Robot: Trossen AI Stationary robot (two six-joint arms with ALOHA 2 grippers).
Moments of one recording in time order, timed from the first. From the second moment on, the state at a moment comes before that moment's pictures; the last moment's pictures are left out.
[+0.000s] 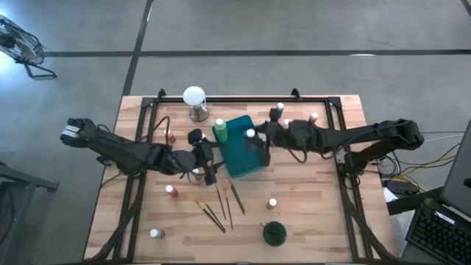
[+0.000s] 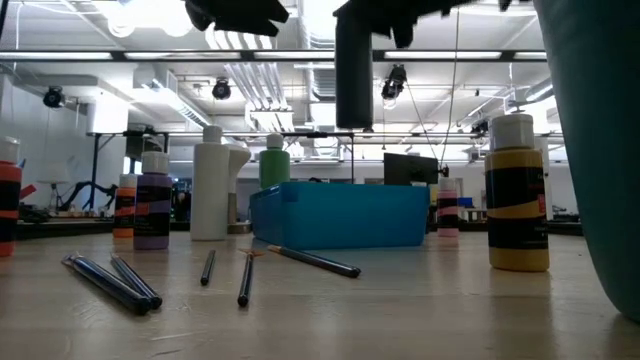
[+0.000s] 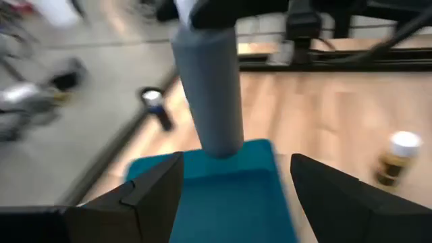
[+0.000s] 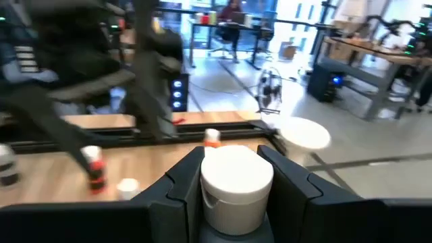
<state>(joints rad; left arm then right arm) -0.29 1.23 0.97 -0.15 -0.68 -0.08 -0.02 1.34 0.93 0.29 0.24 -0.03</state>
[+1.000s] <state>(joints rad) -0.41 1.04 0.93 0.01 -0.72 0.10 -0.29 1.73 0.96 0.71 0.07 -0.05</state>
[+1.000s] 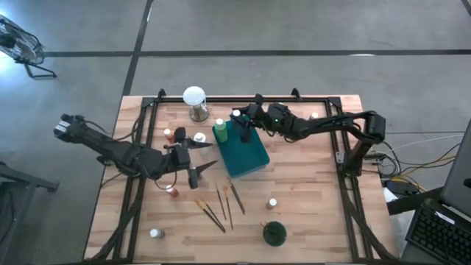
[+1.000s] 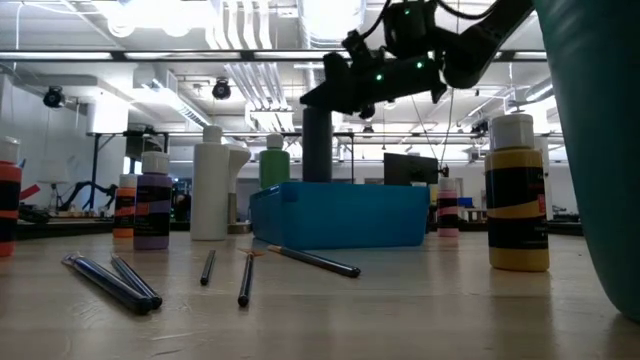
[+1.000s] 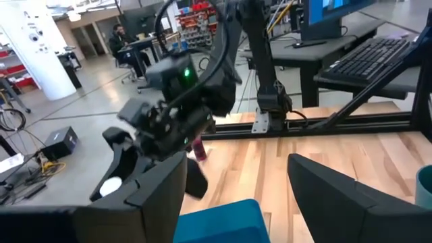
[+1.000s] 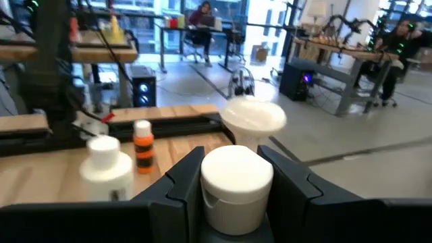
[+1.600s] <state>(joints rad) -0.41 1.01 0.93 0.01 -0.72 0.11 -0.33 1.80 0.98 0.74 0.07 -0.03</state>
